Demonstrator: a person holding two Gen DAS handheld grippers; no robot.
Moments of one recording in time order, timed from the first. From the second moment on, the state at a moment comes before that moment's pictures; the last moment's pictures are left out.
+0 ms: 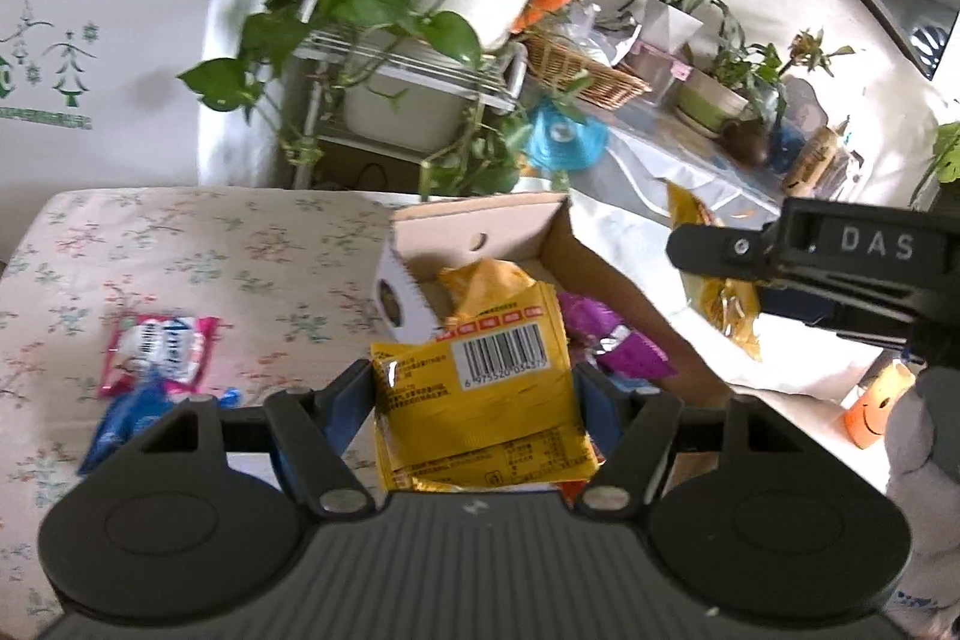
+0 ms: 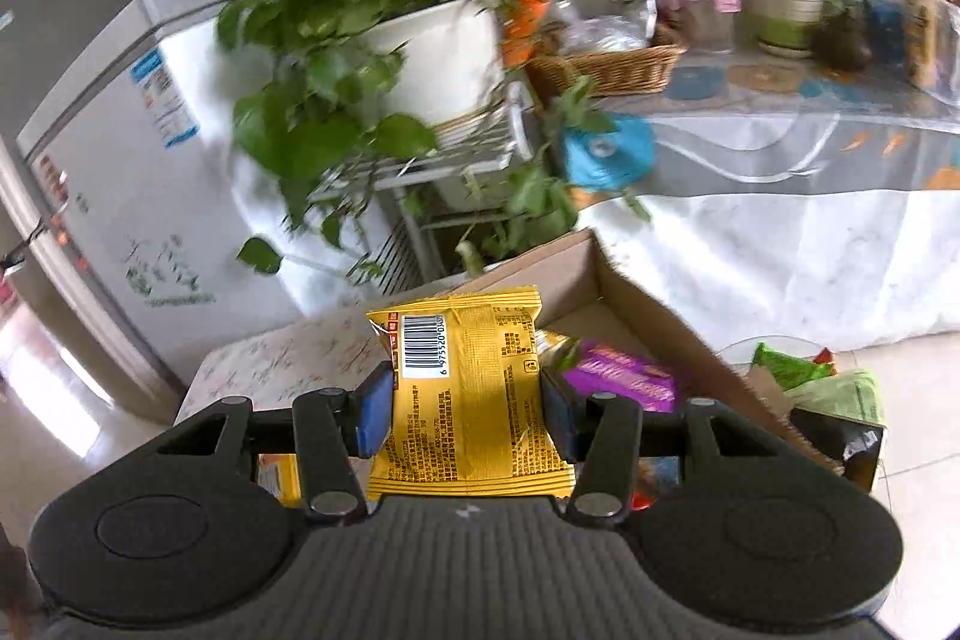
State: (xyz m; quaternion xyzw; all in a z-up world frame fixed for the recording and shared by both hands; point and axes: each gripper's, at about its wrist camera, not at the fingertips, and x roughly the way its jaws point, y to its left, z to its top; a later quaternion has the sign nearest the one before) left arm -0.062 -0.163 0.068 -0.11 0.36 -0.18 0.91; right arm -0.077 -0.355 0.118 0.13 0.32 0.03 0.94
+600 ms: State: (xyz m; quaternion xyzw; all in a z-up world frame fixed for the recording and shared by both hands) left arm -0.050 -0.240 0.052 -0.11 0.39 -0.23 0.89; right arm -0.078 -0.412 0.115 0.22 0.31 -0.05 0.92
